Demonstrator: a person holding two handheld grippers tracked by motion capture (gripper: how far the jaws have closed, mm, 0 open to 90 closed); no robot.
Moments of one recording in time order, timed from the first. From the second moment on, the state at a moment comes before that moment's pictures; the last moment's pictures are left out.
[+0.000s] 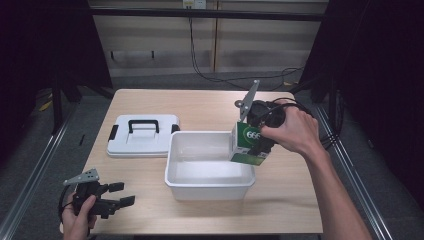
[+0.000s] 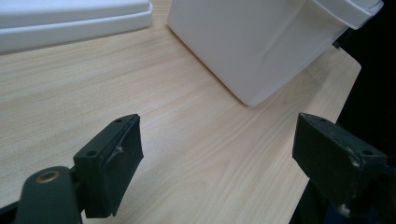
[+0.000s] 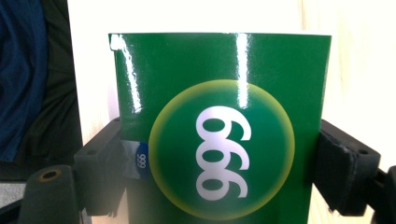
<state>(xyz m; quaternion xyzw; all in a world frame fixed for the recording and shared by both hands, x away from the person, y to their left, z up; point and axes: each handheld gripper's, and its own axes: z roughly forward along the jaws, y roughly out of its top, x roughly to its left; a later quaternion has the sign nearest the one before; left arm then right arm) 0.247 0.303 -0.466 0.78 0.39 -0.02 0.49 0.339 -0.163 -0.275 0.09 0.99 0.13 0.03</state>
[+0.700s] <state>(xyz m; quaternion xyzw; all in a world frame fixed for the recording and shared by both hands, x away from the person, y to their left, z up) 0.248 0.303 -0.466 0.78 0.39 -0.02 0.49 0.350 -0.130 -0.289 0.06 0.99 0.11 0.01</state>
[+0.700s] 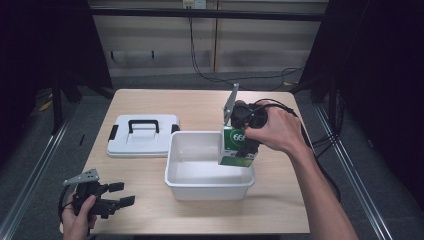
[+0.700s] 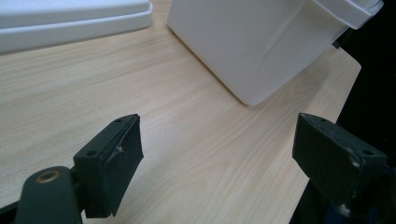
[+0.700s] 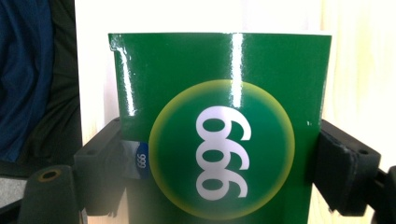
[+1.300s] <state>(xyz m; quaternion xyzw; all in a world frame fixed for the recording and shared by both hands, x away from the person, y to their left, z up) 0.248 0.303 -0.466 0.78 0.39 -0.02 0.49 0.356 -0.112 -0.322 0.04 1.00 0.07 0.00</state>
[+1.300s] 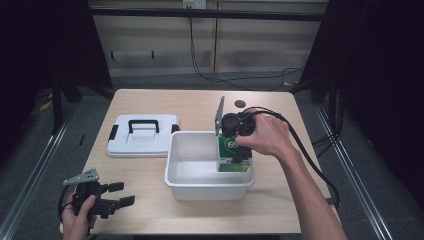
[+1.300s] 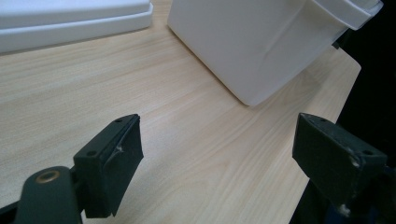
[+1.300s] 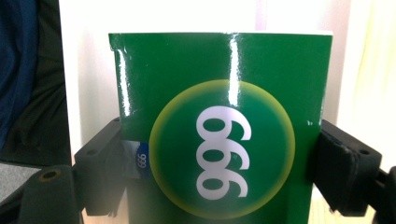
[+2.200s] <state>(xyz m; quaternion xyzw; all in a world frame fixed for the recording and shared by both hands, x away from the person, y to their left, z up) 0.249 0.303 -0.467 0.78 0.39 -0.03 0.49 0.366 -0.108 -0.366 0.03 1.00 0.05 -0.02</state>
